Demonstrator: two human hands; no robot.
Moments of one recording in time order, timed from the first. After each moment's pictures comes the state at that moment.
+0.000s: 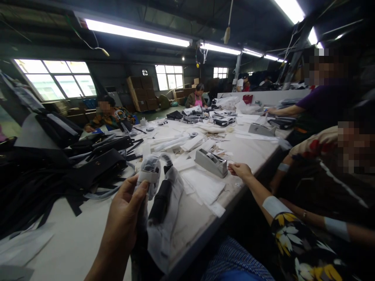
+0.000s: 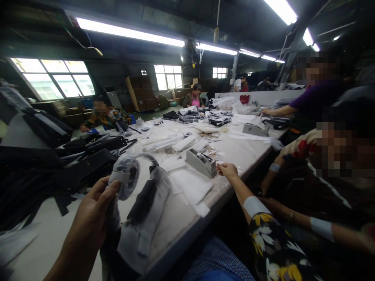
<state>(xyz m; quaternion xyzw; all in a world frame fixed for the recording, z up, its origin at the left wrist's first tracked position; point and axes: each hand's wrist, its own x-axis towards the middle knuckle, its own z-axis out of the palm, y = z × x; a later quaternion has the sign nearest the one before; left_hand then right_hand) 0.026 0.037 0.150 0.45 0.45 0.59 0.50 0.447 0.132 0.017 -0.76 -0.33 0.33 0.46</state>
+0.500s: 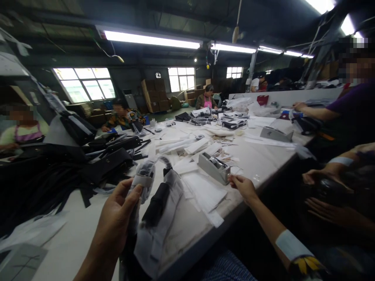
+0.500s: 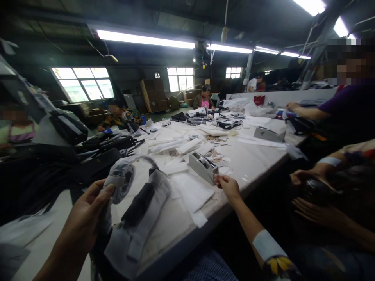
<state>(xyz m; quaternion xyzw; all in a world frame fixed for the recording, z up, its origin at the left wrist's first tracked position) 0.032 0.033 0.148 0.46 0.50 0.58 0.45 0.426 0.105 -0.002 -0.64 -0.37 0.33 0.58</state>
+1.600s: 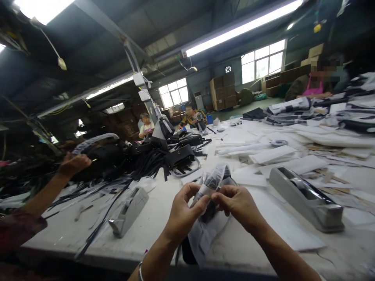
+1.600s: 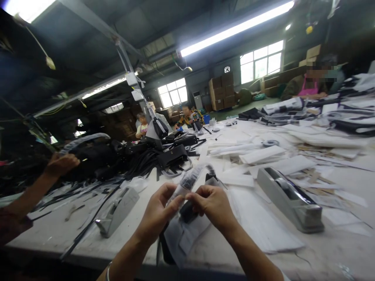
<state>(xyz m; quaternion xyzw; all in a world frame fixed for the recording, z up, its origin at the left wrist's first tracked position) 0.060 -0.001 0.160 0.56 0.52 0.55 0.32 0.215 0.082 0.124 -0.31 -0.61 0.60 0.42</state>
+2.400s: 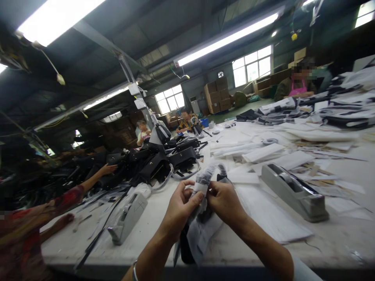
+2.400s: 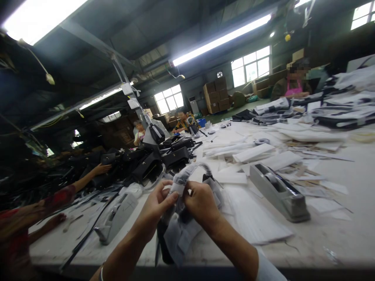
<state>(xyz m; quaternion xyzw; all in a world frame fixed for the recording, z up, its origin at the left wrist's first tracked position) 0.074 -0.005 0.172 0.49 0.52 0.55 0.43 0.208 0.070 0.137 -0.30 -0.73 0.34 0.51</state>
